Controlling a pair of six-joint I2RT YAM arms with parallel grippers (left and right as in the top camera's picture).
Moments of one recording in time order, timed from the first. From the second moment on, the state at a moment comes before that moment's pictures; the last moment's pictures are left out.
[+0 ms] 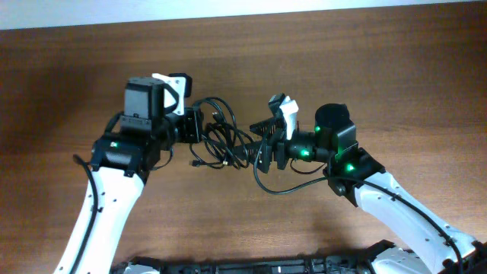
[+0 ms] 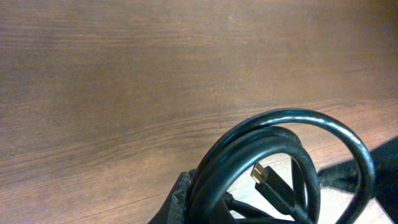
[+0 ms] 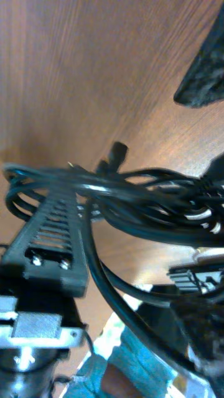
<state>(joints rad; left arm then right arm) -0.24 1.28 1.15 -0.72 0.27 -0.22 0.44 1.29 0.68 0.27 -0.80 0.40</state>
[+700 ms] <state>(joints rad) -0.31 1.28 1.15 -0.81 0.15 -0.20 0.54 1.13 0.69 0.05 -0.54 0.41</state>
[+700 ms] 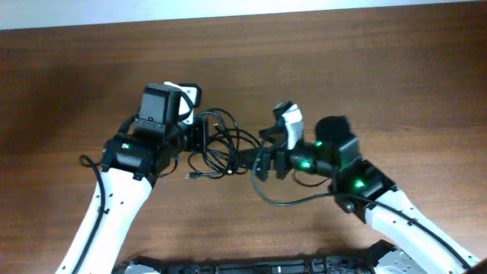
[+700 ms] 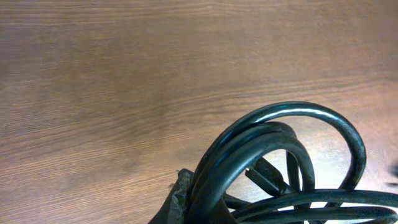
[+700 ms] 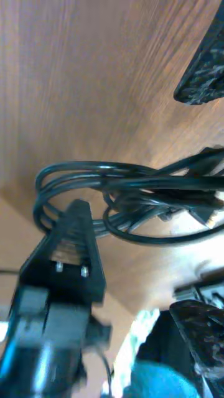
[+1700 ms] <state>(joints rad) -0.35 1.28 1.14 -0.91 -0.08 -0.45 0.27 0.99 0.69 -0.42 -0.51 0.42</state>
